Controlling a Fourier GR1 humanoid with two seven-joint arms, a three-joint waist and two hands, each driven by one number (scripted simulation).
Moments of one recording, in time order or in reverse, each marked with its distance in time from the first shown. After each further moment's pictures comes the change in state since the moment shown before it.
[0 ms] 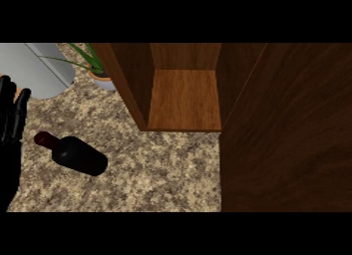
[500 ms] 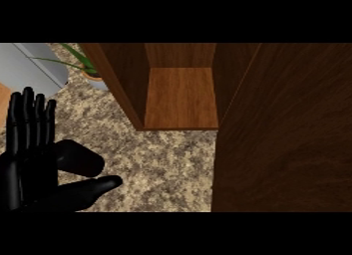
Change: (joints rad) left arm 0.046 -0.095 -0.194 0.033 -0.058 0.327 0.032; right arm 0.154 -0.030 0.093 -0.094 -0.089 0.131 0.054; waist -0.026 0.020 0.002
